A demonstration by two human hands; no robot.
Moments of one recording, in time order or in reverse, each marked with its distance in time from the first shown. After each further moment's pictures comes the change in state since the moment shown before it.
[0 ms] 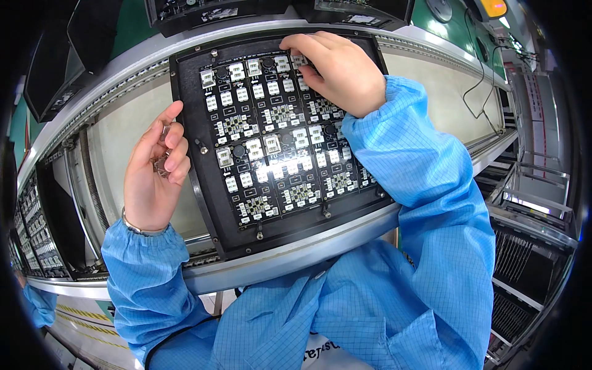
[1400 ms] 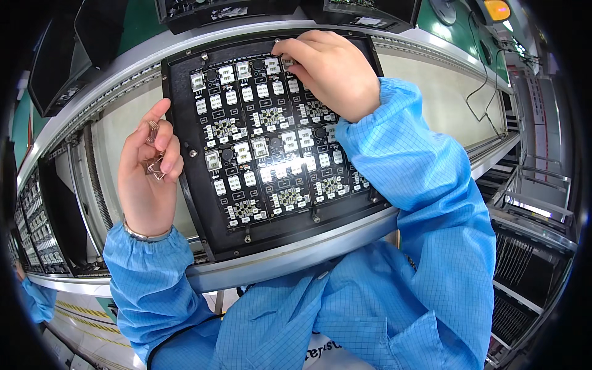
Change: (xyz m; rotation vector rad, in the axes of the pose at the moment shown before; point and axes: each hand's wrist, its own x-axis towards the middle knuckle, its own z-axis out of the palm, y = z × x) left_hand -0.006 -0.004 0.019 0.130 0.138 0.192; right_hand 0.004 -0.003 0.003 -0.069 0.074 -0.077
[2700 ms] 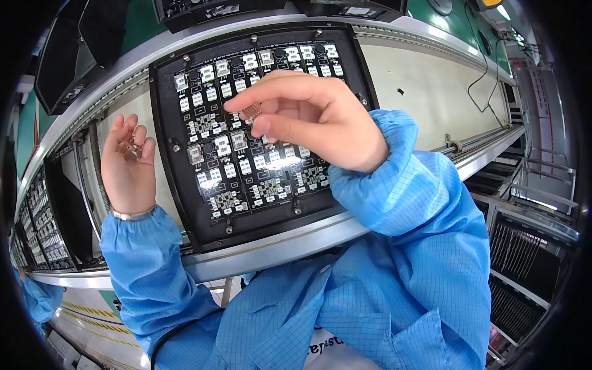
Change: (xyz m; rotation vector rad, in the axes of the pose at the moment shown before) left_hand 0.013 0.005 -0.005 -0.039 0.380 0.200; right_hand -0.024 -0.056 -0.042 1.388 -0.148 0.347
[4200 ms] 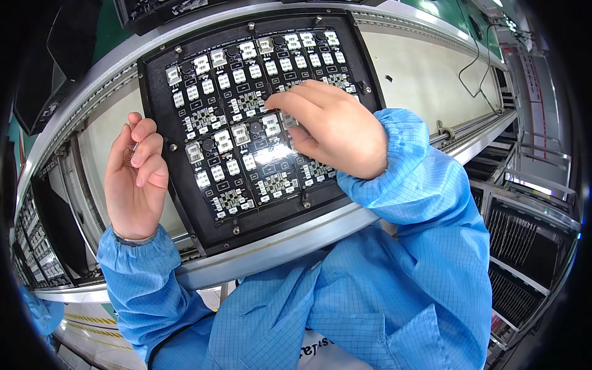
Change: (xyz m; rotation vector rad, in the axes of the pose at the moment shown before) left_hand -0.017 -0.007 -0.003 -0.651 -0.544 -0.614; right_hand -0.034 0.000 -0.005 -1.122 0.053 -0.090
